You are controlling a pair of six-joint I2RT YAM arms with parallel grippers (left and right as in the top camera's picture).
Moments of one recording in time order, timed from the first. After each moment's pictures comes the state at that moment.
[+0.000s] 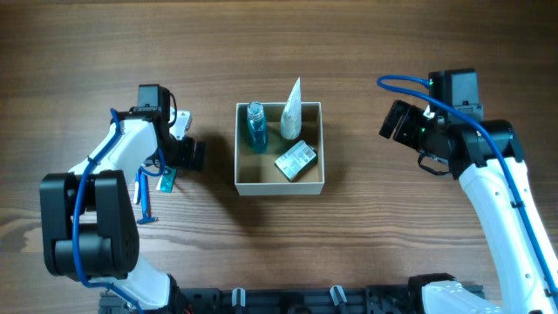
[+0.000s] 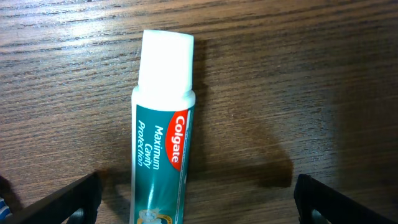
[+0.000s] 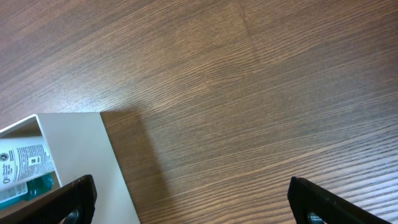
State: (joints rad) left arm 0.02 1.80 1.02 -0.69 0.03 0.14; right arm 0.10 1.31 1.17 -0.96 0.05 0.50
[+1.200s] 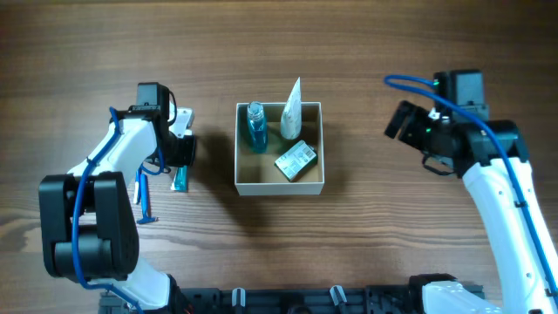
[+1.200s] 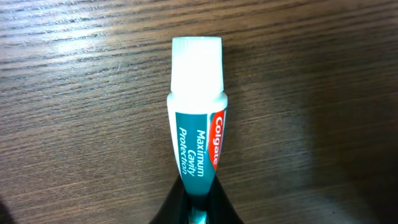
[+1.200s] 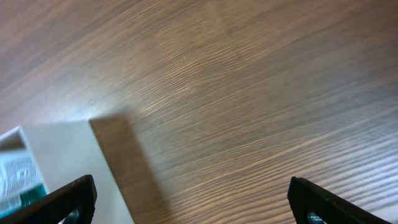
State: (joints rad) left arm 0.02 1.79 1.03 -0.69 0.08 0.16; right arm 0.04 1.31 1.17 -0.98 0.05 0.53
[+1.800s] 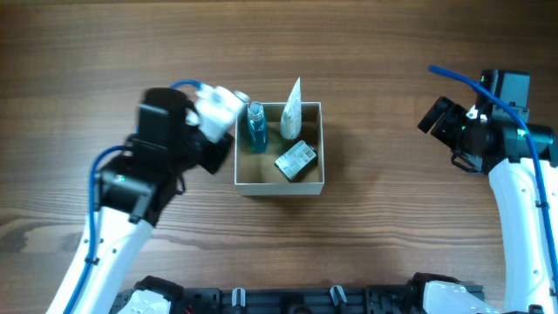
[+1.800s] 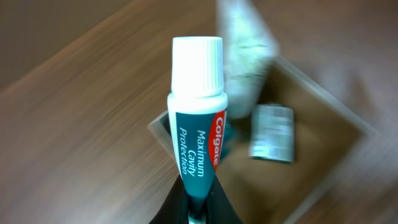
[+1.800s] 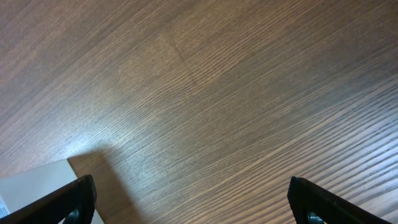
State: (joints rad) left arm -0.33 1.13 1.07 -0.69 0.19 0.35; right arm -0.14 1.31 1.17 -0.96 0.03 0.49
